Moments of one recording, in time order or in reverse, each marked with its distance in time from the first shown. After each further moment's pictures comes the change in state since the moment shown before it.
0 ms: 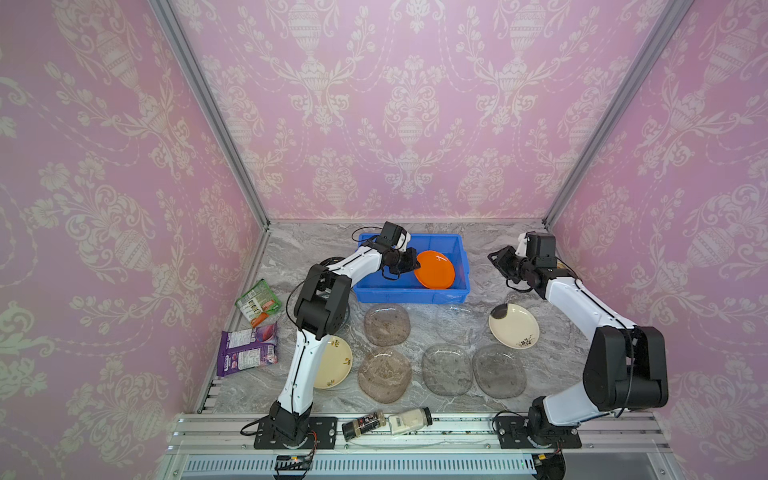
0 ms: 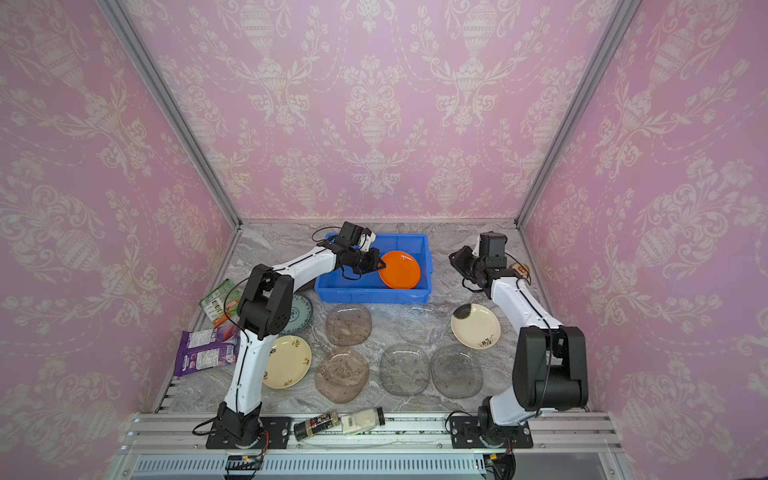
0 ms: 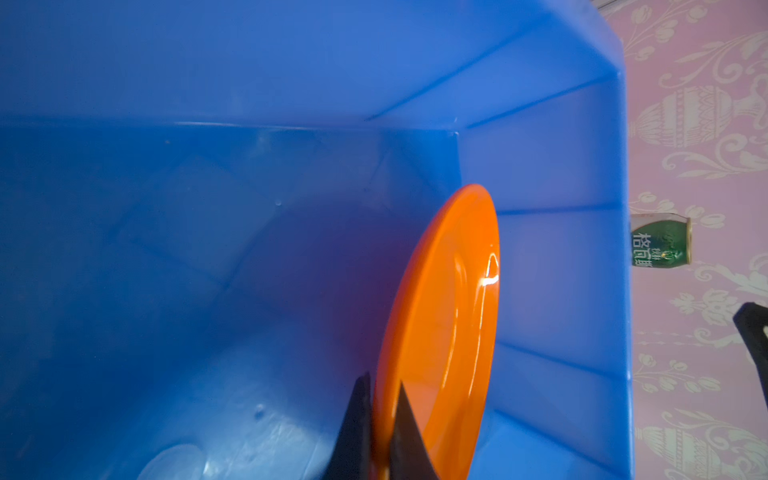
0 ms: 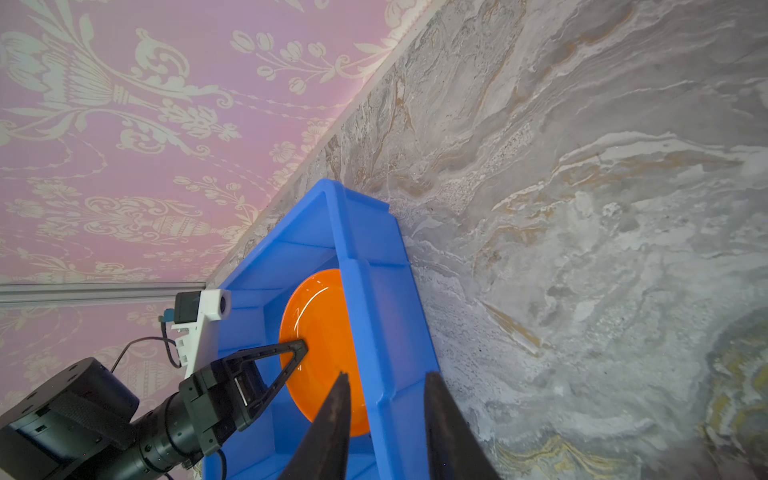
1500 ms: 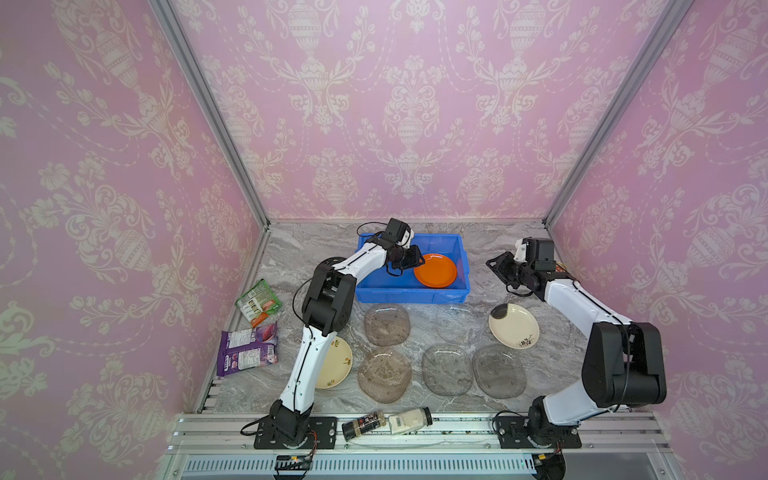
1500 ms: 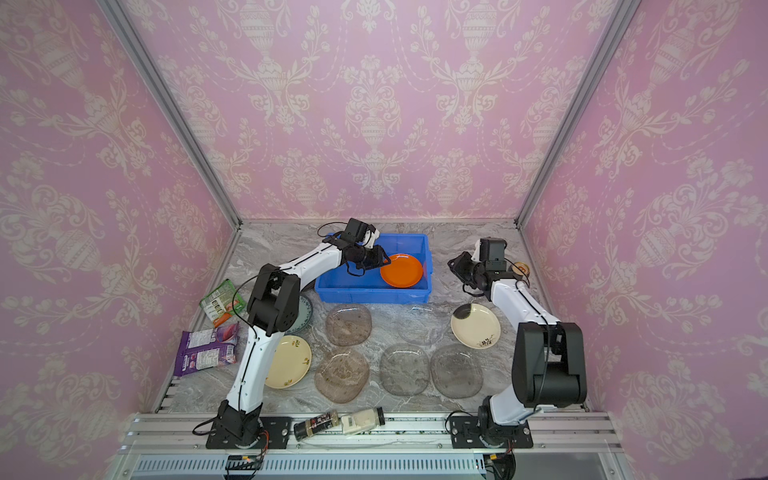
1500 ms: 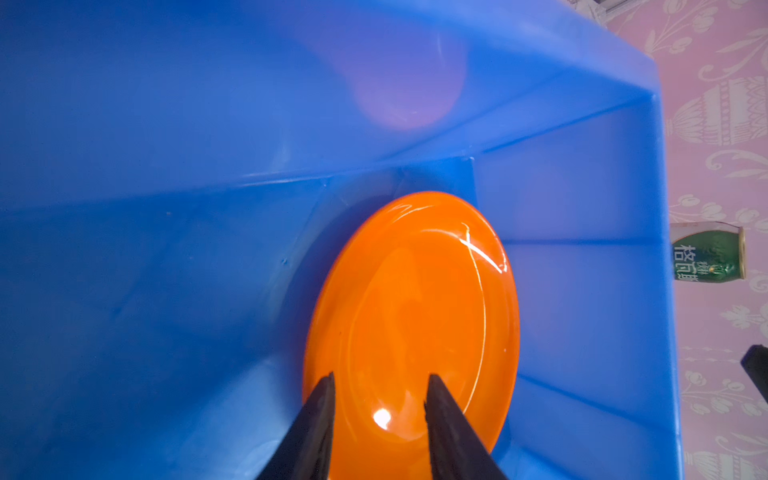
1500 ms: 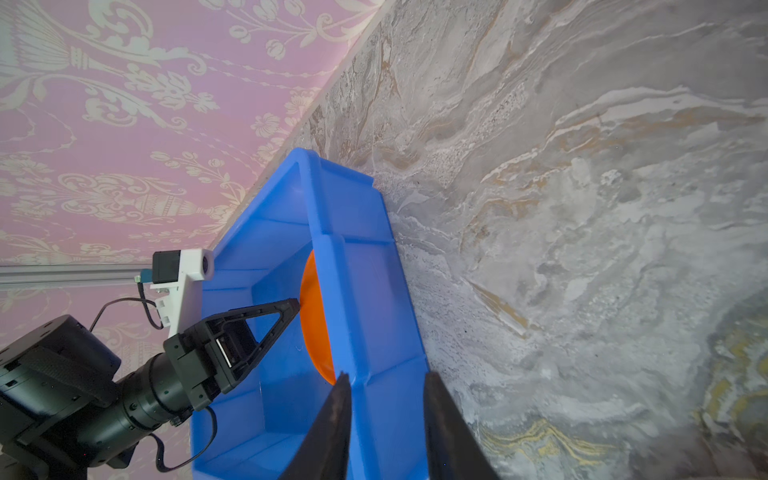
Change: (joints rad) left arm -0.012 0.082 0.154 -0.085 -0.051 0.058; right arm -0.013 0.021 -0.031 0.004 -0.058 -0.026
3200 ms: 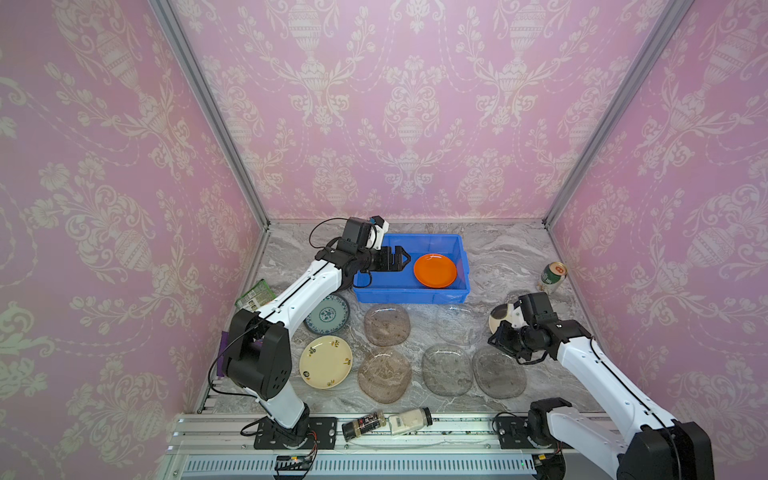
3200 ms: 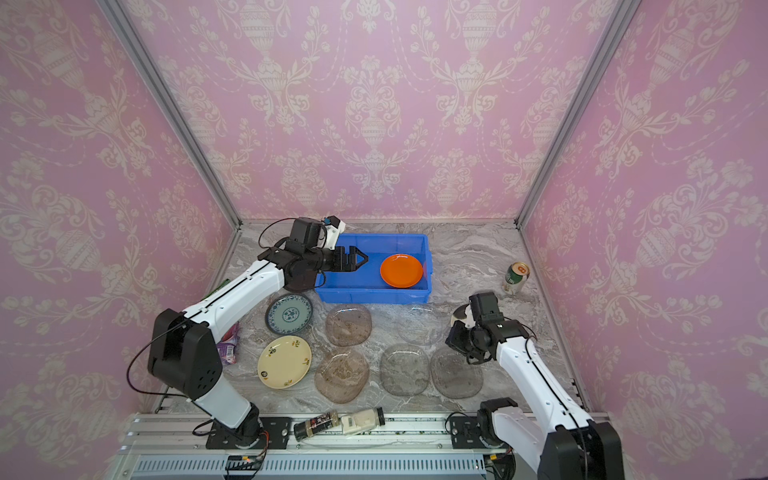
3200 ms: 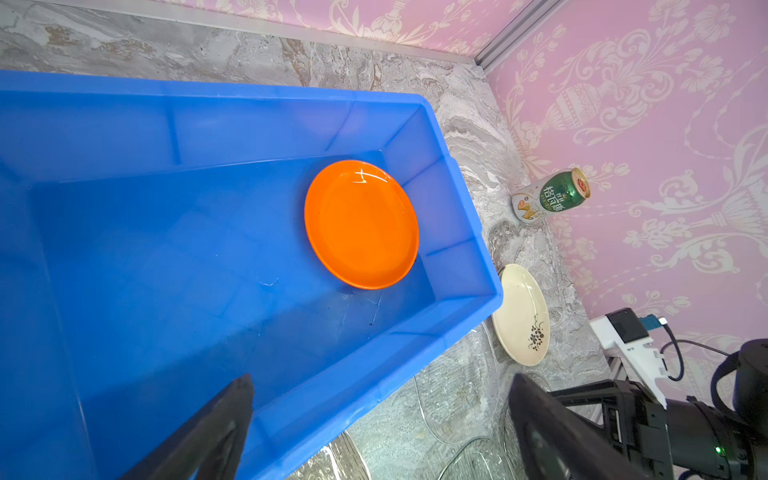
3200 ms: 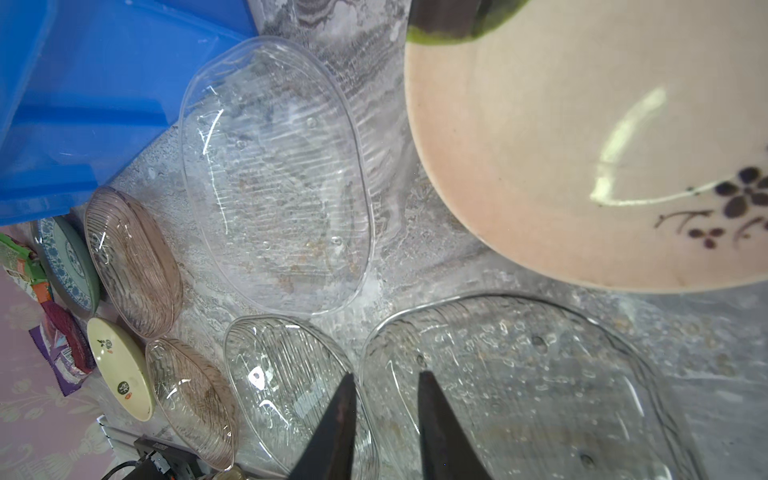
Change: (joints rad) left arm 0.052 -0.743 -0.608 0.057 -0.025 0.134; right arm 0.167 -0.512 -0.380 -0.590 0.074 -0.120
